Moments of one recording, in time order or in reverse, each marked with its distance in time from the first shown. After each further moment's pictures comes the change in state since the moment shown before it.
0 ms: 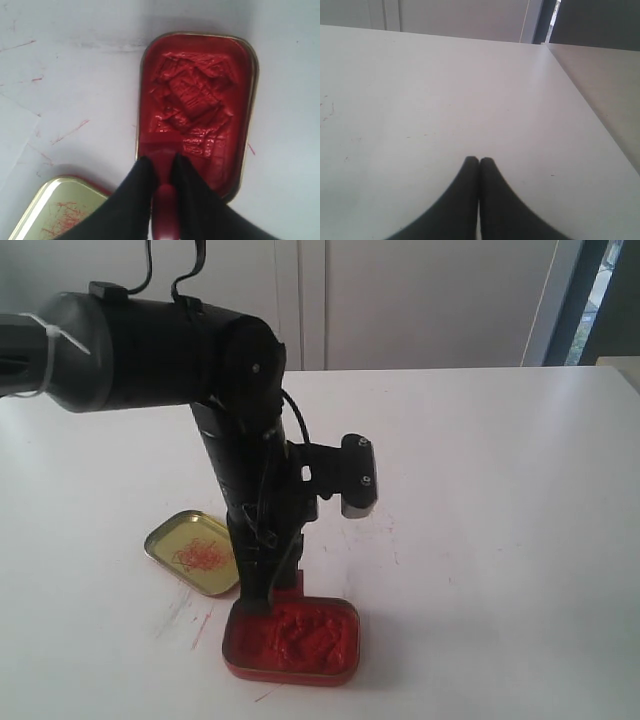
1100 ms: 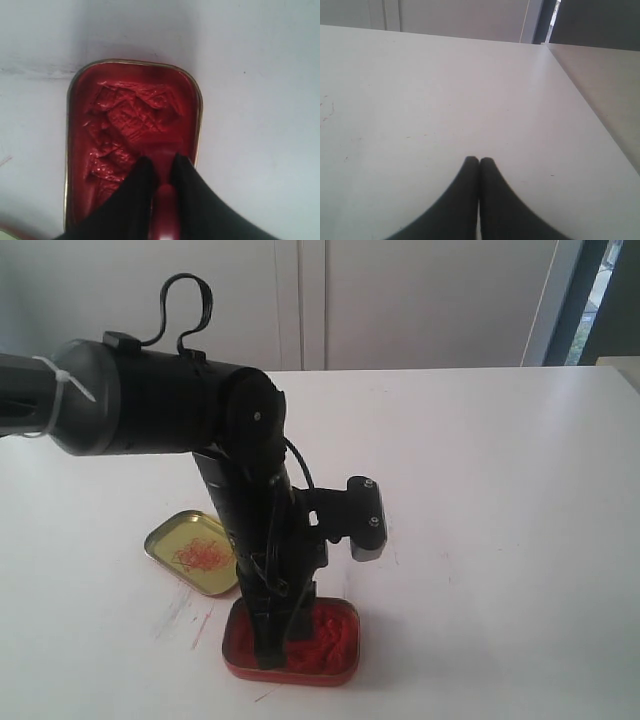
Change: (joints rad) left arm -0.025 -0.004 0.122 -0.138 -0.094 0.018; right arm 0.000 0.000 0.000 0.000 0.000 0.000
